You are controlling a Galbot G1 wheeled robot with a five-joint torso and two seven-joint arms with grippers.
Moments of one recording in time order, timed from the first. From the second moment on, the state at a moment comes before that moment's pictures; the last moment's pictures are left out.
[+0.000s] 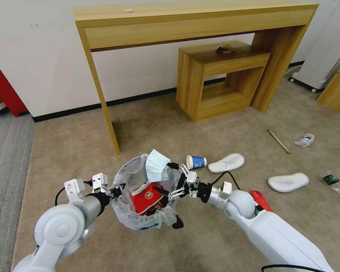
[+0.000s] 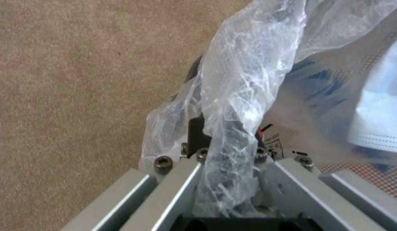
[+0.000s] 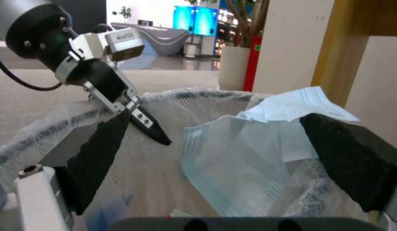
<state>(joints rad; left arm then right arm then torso) 1.34 -1.06 -0.51 -2.24 -1.33 0.74 -0.66 -0.86 0.97 -0.12 1.65 0.57 0.32 -0.65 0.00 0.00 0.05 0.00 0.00</state>
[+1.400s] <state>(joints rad) 1.31 -1.06 -0.54 -2.24 -1.36 0.74 -0.67 -0.98 0.88 0.11 1.79 0.62 0.34 -0.75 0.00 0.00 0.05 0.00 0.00</state>
